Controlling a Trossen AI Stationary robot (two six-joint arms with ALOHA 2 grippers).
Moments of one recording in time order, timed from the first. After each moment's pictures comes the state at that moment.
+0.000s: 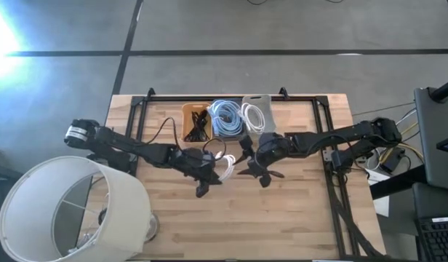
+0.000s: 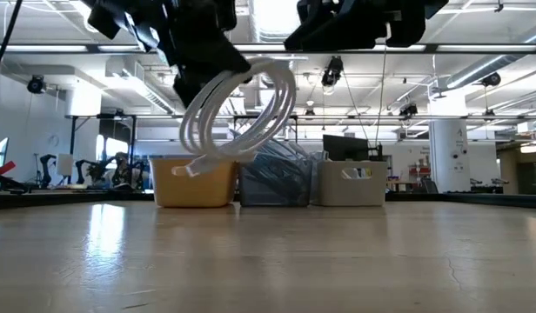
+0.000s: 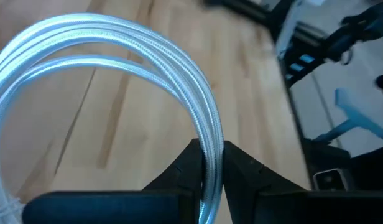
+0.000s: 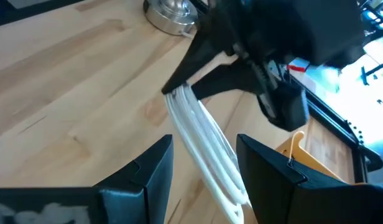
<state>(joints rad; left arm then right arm) -0.15 1.43 0.85 0.05 0.12 -0.45 0.07 1.44 0.99 -0.09 -0.16 -0.58</state>
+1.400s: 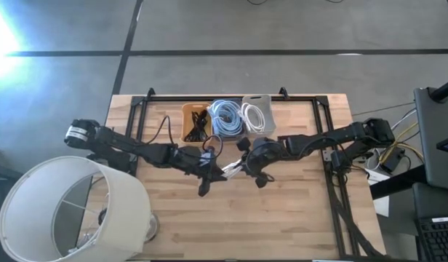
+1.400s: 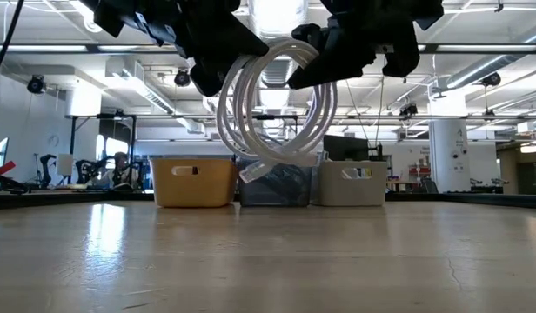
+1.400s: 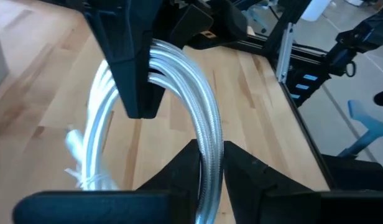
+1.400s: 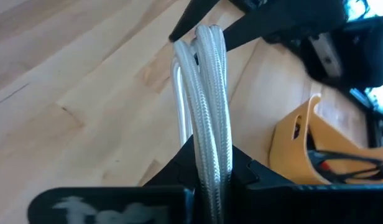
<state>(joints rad) -0.15 1.42 0.85 0.19 0.06 -0.30 0.07 1.52 0.99 -0.12 -0.07 -0.56</state>
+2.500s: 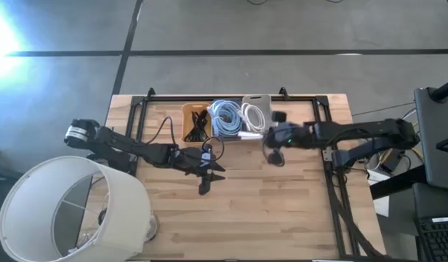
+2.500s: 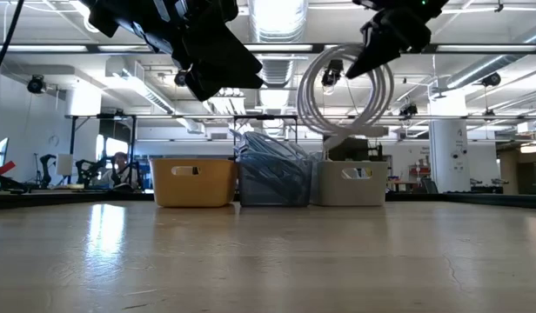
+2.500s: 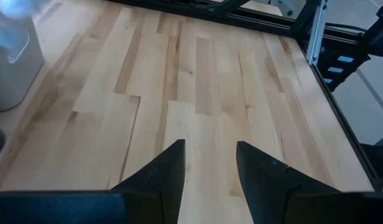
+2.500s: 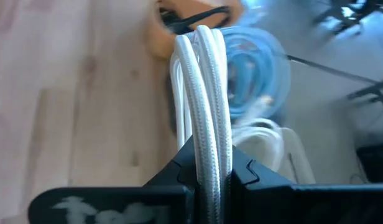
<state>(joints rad) -0.15 1.42 0.85 0.12 -0.03 -0.26 -0.01 1.20 0.99 -0.54 0.38 -0.22</state>
